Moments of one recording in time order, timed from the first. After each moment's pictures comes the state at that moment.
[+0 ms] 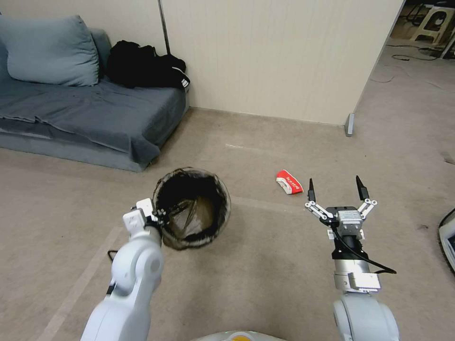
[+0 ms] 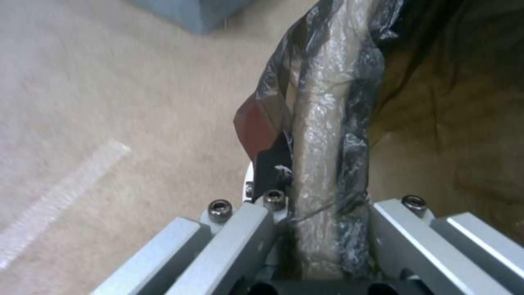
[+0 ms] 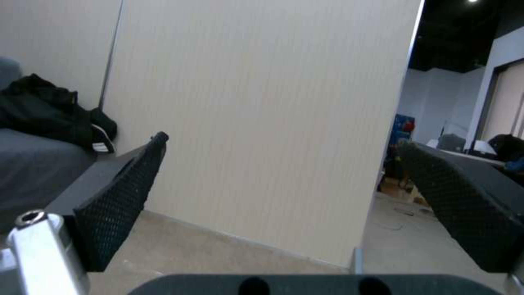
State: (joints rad) left arm 1.43 -1.42 -0.46 -2.22 -0.53 0.66 -0.58; right arm -1.60 1.58 0.58 2.12 -0.23 0.37 0.05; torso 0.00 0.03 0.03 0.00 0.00
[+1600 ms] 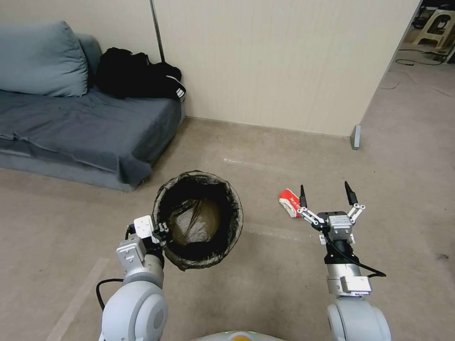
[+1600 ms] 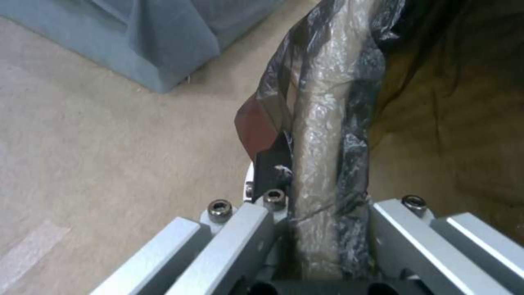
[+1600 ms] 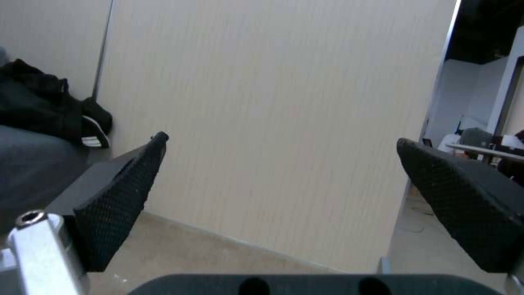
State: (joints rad) left arm 1.59 -1.50 -0.41 -2.33 -0.33 0.56 -0.49; right arm -1.61 1.60 0.57 2.09 -0.23 0.39 0.02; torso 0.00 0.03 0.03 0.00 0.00
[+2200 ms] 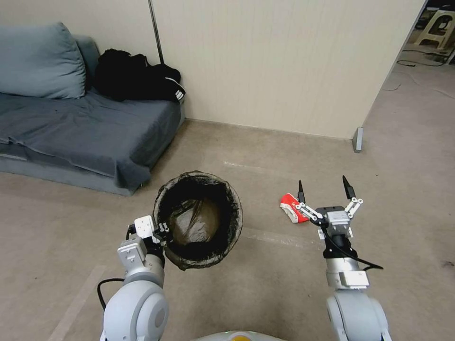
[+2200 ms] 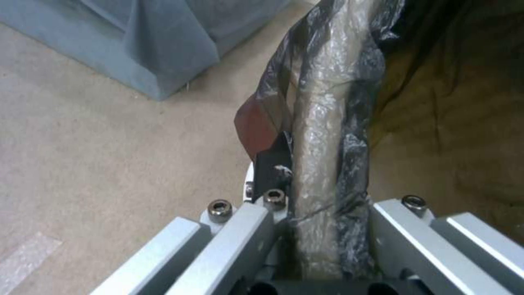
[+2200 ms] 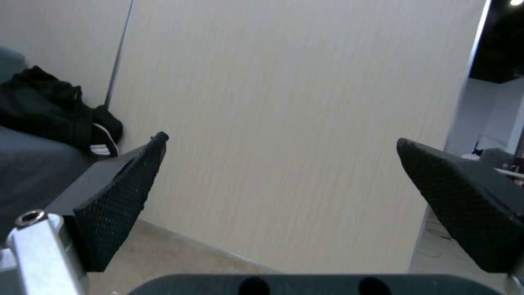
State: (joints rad) left arm 1.58 -1.50 -0.41 -2.31 -0.33 0.54 -0.49; right arm -1.54 1.54 0.56 2.04 -0.22 0.41 0.02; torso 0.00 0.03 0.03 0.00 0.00
